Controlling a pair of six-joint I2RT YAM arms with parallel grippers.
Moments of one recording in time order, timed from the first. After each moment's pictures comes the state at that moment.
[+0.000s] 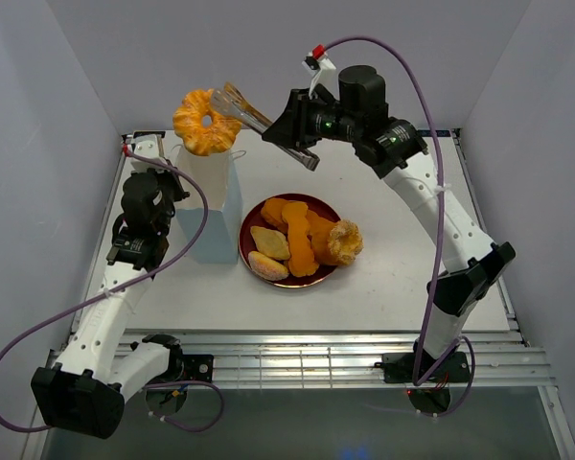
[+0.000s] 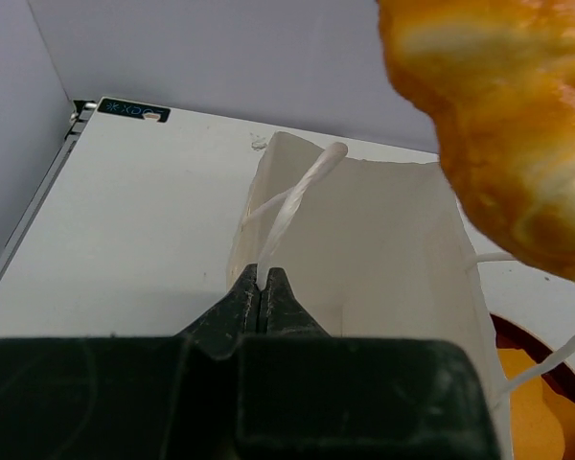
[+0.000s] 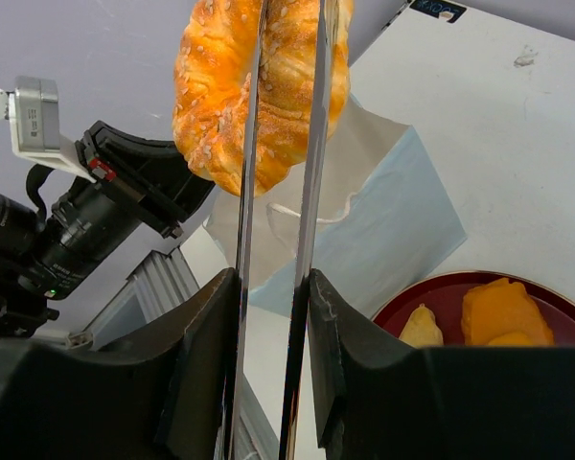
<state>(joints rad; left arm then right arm) -0.20 1.00 0.93 -0.02 -0.27 -0.15 0.65 1.75 2.12 -0.57 -0.46 0.43</state>
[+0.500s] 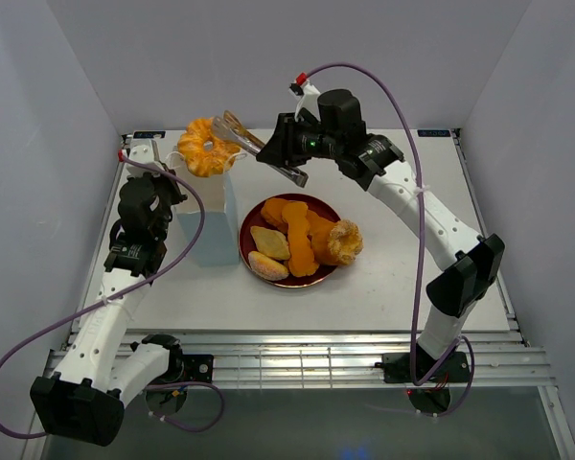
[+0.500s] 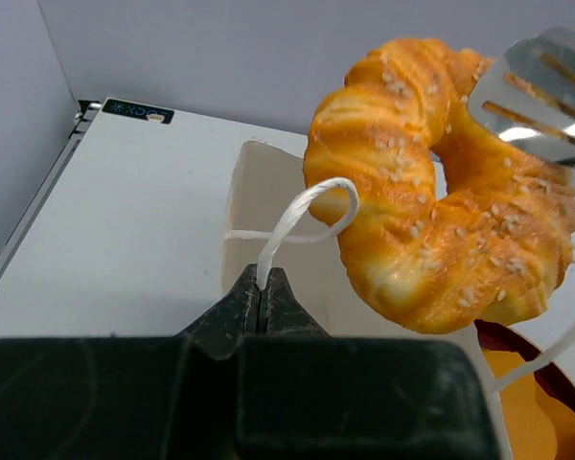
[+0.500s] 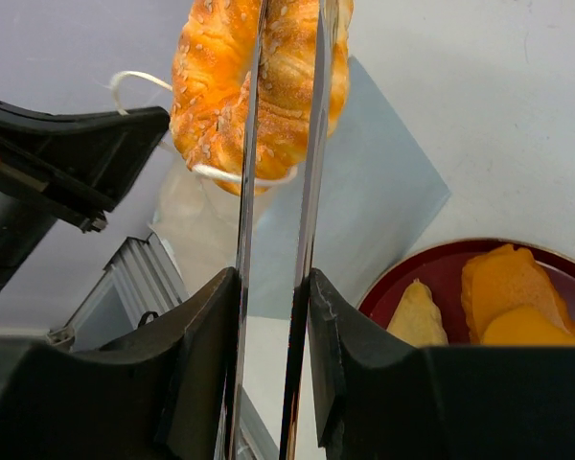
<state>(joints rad) -0.20 0.95 0.91 -0.02 -0.27 -0.18 0.69 1.76 1.94 -0.47 -0.40 0.45</state>
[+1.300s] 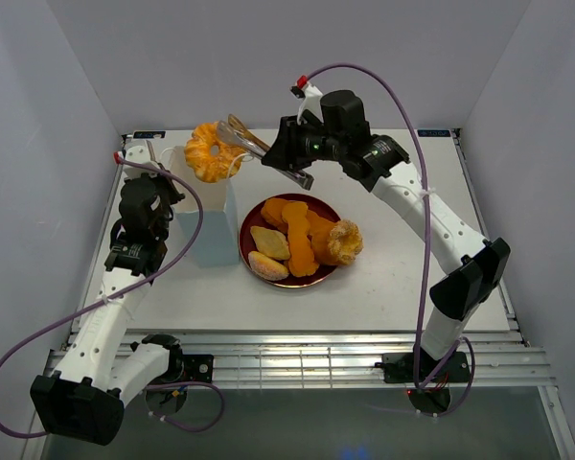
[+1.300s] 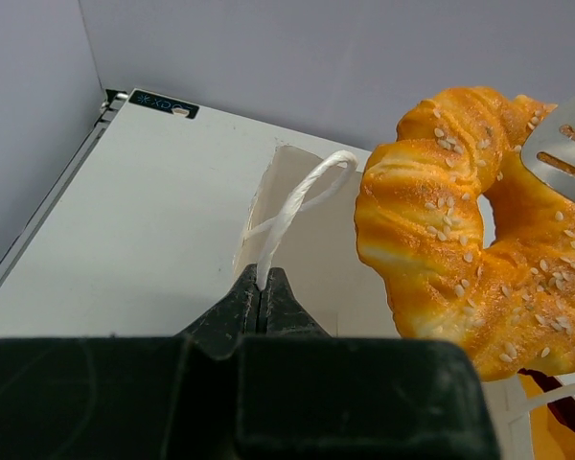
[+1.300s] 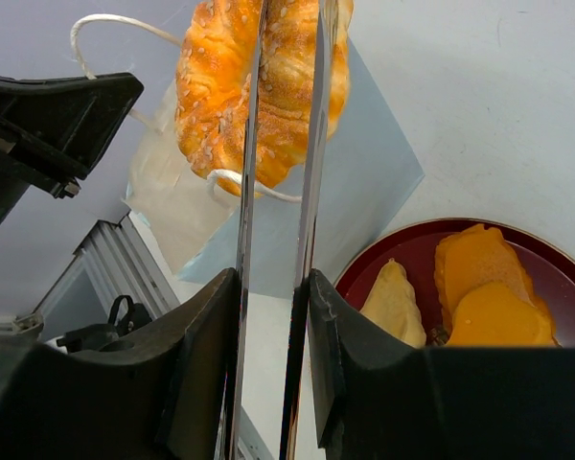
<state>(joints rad) -0.20 0.96 0.90 -0.03 -0.35 -0.21 0.69 1.73 1.90 -0.52 -0.37 0.38</state>
